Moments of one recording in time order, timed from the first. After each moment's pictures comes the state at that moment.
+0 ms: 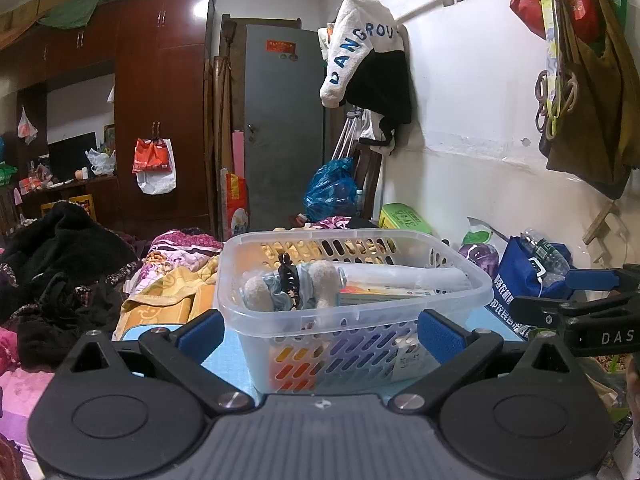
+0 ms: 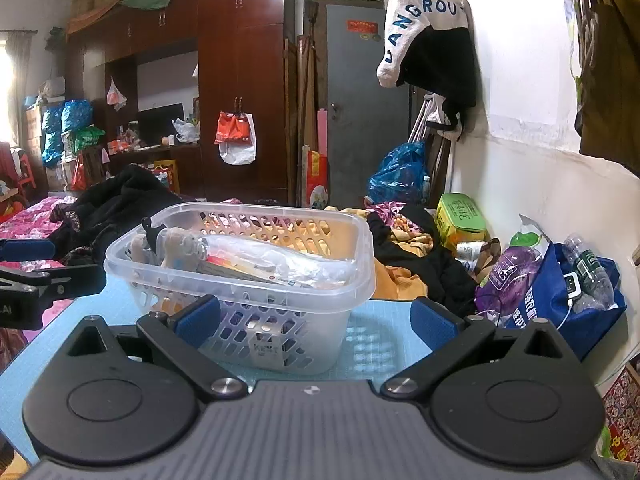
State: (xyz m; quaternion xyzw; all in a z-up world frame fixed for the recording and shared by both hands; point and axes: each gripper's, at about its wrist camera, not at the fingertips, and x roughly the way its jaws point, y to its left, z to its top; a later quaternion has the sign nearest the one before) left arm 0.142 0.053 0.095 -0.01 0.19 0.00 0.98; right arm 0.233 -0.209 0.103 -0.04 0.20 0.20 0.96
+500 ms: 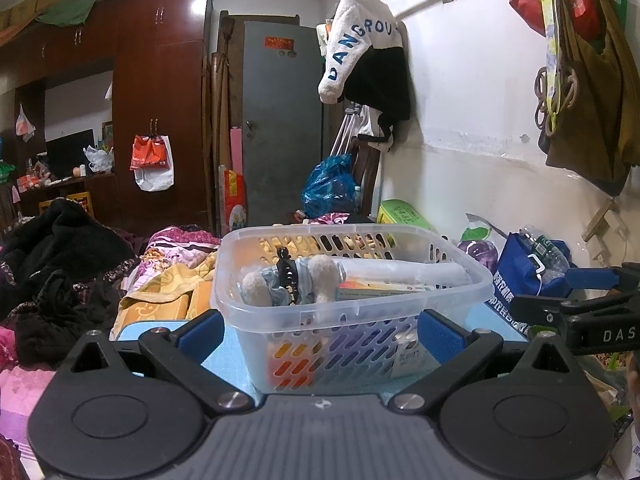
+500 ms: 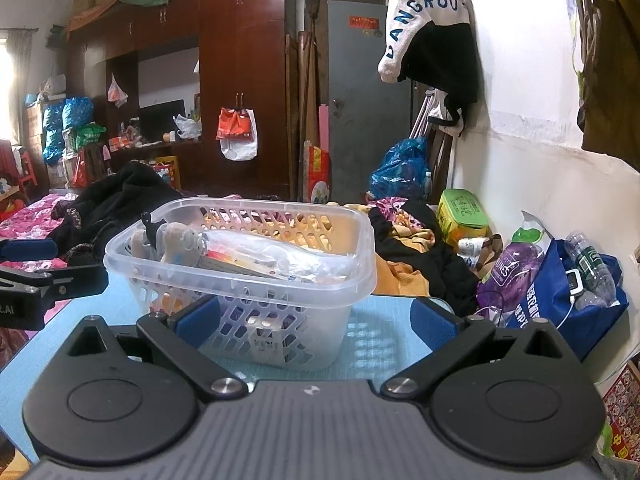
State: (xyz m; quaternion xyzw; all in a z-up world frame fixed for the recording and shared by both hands) left arm 0.145 0.052 0.092 -0.01 0.20 0.00 0.98; right arm 0.235 -0.210 0.100 -0.04 0.21 0.20 0.96
